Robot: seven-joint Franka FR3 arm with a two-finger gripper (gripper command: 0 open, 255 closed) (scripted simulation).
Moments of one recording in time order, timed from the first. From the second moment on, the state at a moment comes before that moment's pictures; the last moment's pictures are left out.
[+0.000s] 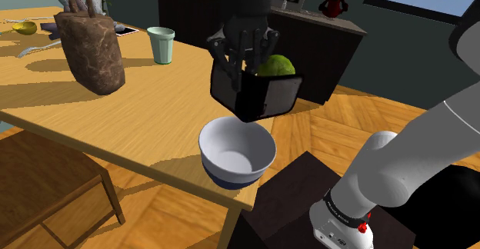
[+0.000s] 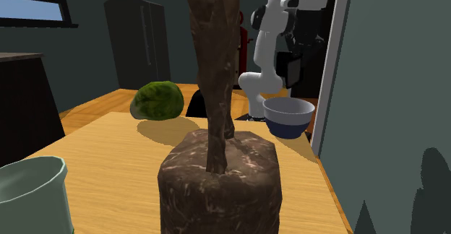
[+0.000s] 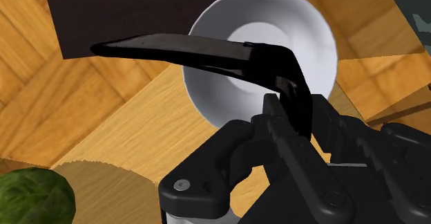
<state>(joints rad) 0.20 -0.27 0.54 -1.67 0.15 1.27 0.87</state>
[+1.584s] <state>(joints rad) 0.21 -0.34 0.55 -1.96 0.18 1.49 0.84</state>
